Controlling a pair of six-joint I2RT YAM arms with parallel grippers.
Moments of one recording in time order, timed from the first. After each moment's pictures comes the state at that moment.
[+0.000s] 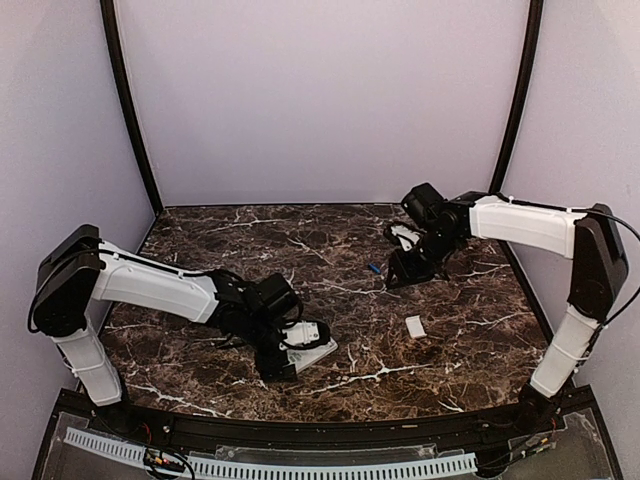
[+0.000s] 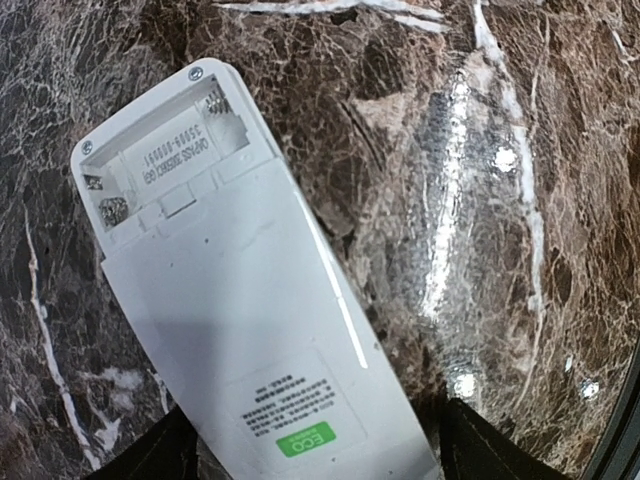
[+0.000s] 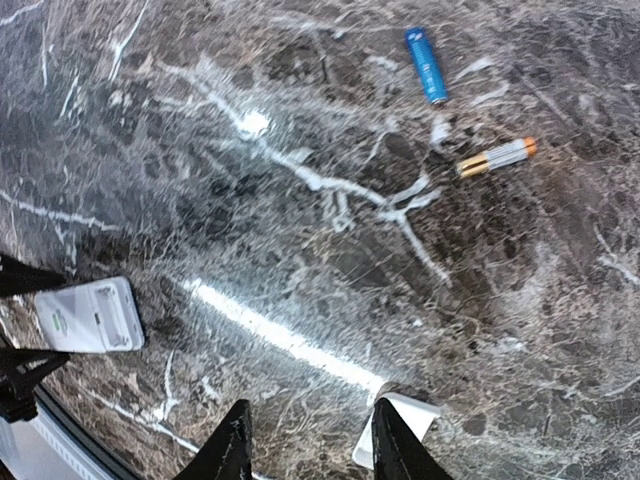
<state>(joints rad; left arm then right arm) -1.01 1.75 0.99 -0.45 0.14 0.34 0.60 1.71 1.32 -0.81 -0.23 0.21</state>
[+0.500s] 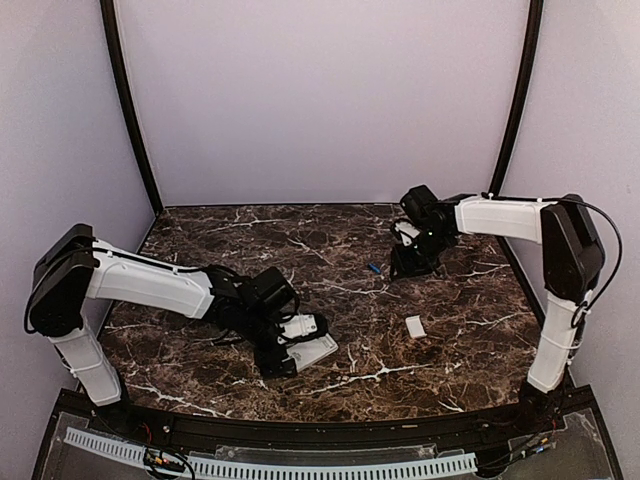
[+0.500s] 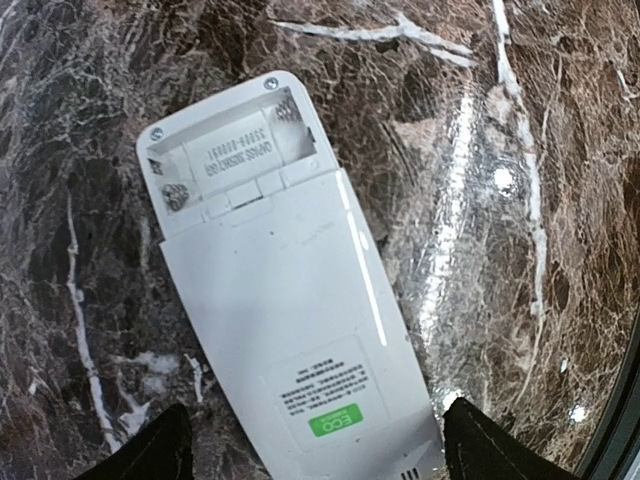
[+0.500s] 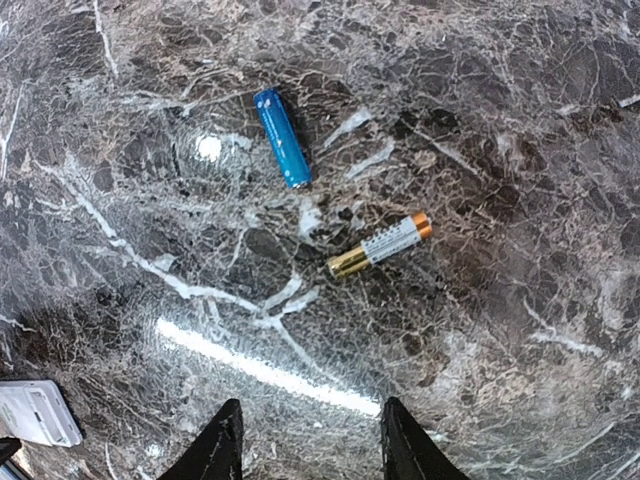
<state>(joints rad) -0.99 1.71 0.99 -0.46 0.13 0.30 0.51 1.87 1.38 -0.71 -0.12 0.23</state>
